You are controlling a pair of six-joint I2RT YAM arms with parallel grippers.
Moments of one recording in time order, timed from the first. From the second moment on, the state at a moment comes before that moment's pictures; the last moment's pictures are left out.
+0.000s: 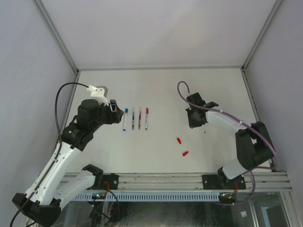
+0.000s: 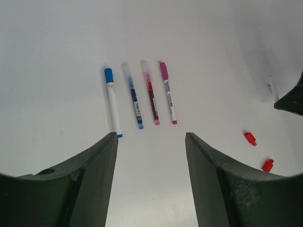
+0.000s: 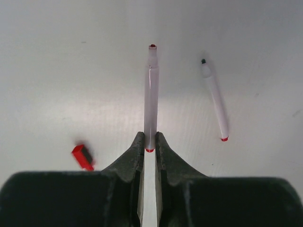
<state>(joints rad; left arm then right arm) -0.42 0.84 0.95 -0.58 -0.07 -0.31 0.43 1.59 0.98 -0.64 0.09 0.32</state>
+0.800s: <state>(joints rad) -0.63 0.64 0.64 -0.06 0.09 -0.65 0.87 1.12 0.79 -0.15 -0.13 0.37</state>
